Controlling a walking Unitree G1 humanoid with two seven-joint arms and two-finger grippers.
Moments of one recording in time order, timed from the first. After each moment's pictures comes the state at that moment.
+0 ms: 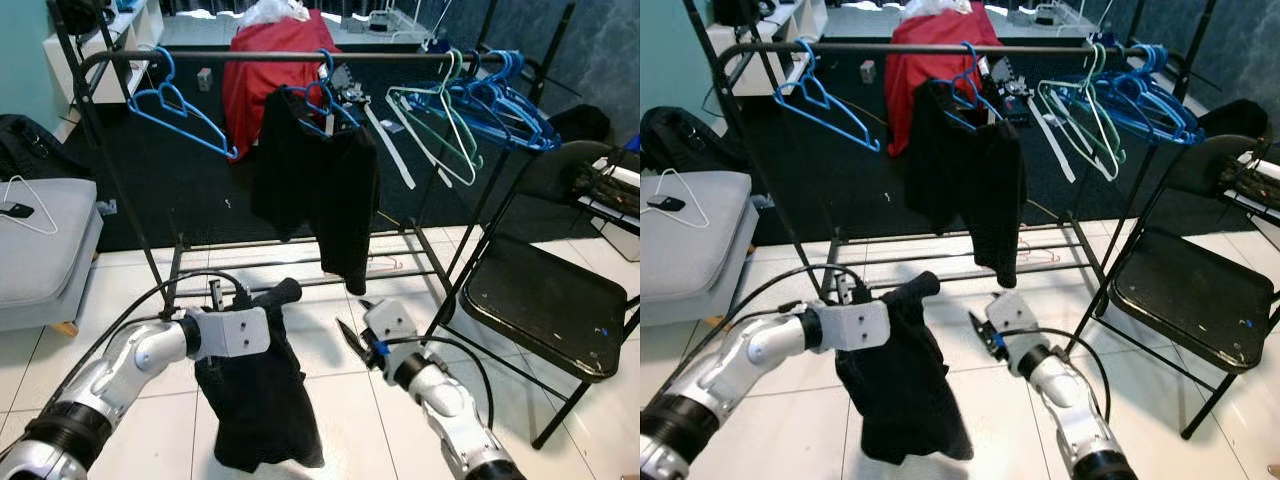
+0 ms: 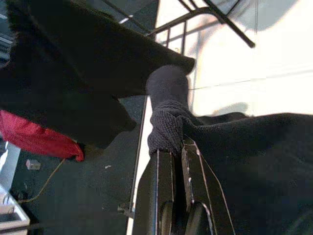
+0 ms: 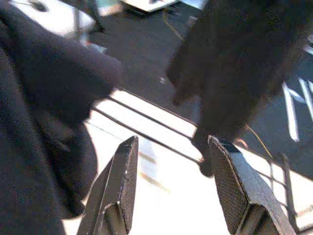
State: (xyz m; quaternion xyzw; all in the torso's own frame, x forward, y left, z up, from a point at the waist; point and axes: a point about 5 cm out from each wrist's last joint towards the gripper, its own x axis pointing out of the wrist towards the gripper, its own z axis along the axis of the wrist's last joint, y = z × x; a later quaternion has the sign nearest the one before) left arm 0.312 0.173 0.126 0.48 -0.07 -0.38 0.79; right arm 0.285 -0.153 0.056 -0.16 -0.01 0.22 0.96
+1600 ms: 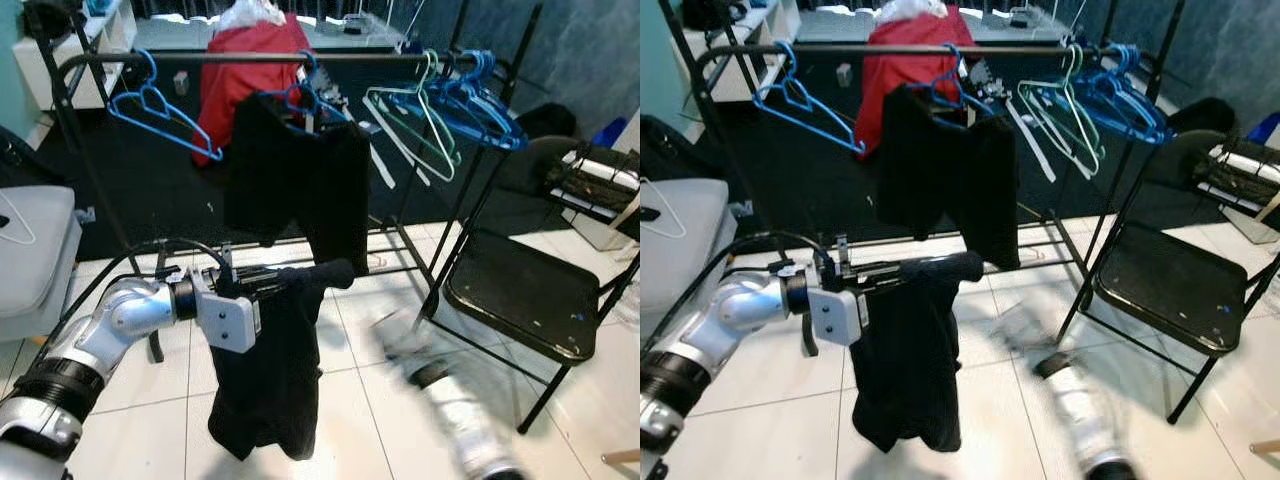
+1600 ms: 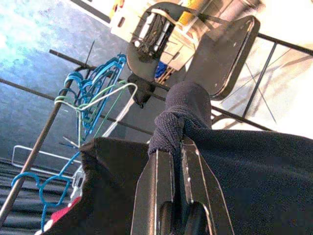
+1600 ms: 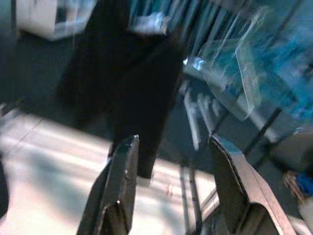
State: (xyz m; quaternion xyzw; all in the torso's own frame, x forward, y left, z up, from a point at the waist) left arm 0.303 0.151 0.187 0.47 -0.30 -0.46 0.69; right arm 0.297 -0.192 0.107 -0.17 -0.15 0.11 0.97
